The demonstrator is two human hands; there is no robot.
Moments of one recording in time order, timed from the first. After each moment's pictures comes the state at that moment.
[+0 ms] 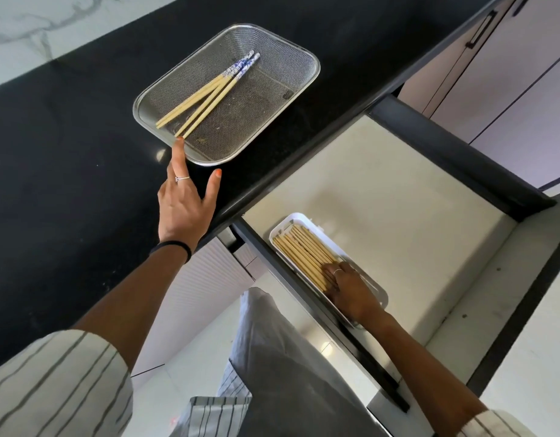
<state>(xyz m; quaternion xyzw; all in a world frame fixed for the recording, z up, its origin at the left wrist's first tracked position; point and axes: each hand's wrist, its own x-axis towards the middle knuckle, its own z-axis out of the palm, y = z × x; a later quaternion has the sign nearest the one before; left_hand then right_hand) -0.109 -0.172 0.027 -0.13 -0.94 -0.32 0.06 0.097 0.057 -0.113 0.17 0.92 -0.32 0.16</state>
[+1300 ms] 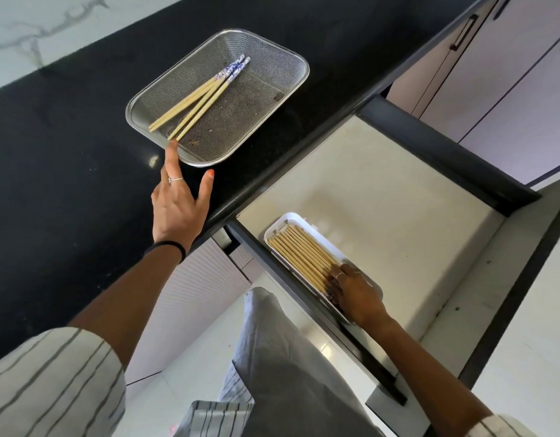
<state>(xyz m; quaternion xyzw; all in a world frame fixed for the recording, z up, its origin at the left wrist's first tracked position) -0.111 -0.173 0.024 -0.14 -0.93 -0.33 0.06 0.115 0.060 -0.097 0.20 0.94 -0.23 0.14</state>
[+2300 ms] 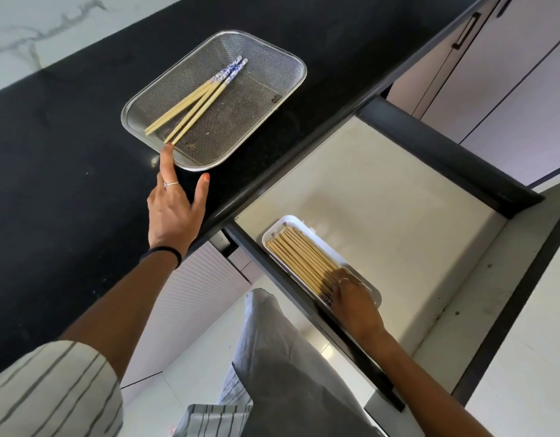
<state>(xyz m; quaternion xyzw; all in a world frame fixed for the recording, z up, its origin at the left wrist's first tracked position) -0.108 -0.171 0.029 -0.14 -0.93 -0.33 0.06 0.119 0.047 -0.093 0.27 0.91 -0.28 0.12</state>
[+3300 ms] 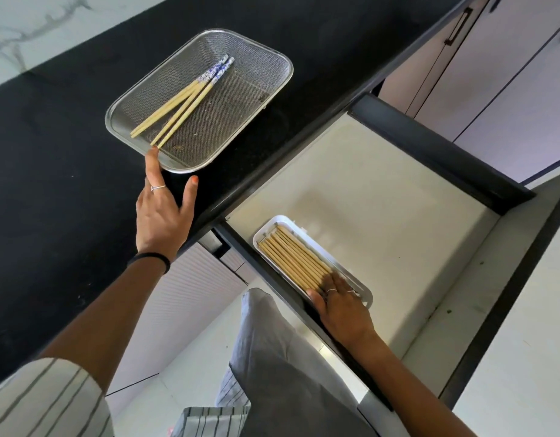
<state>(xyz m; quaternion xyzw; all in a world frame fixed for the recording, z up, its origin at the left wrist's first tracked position) -0.108 -0.171 0.023 -0.14 -0.93 -0.33 0.06 0.127 0.040 -0.088 0.24 0.92 -0.27 0.18</state>
